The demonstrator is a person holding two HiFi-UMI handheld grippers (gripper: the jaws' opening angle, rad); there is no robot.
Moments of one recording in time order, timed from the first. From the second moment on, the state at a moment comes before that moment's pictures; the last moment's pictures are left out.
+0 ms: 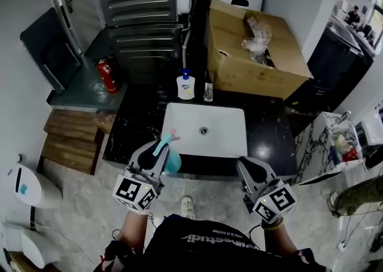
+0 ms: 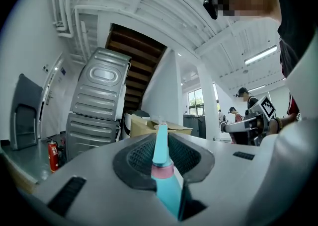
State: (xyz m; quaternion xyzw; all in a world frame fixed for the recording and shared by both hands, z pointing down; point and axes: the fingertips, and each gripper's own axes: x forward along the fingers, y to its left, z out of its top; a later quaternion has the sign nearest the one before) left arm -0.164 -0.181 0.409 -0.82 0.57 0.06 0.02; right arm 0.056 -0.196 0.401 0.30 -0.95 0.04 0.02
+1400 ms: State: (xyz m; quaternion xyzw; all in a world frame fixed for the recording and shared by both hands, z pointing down) left arm -0.343 -0.416 0.537 -0.74 0.67 0.02 0.05; right arm -0.031 -0.326 0.432 0.34 -0.94 0.07 0.06
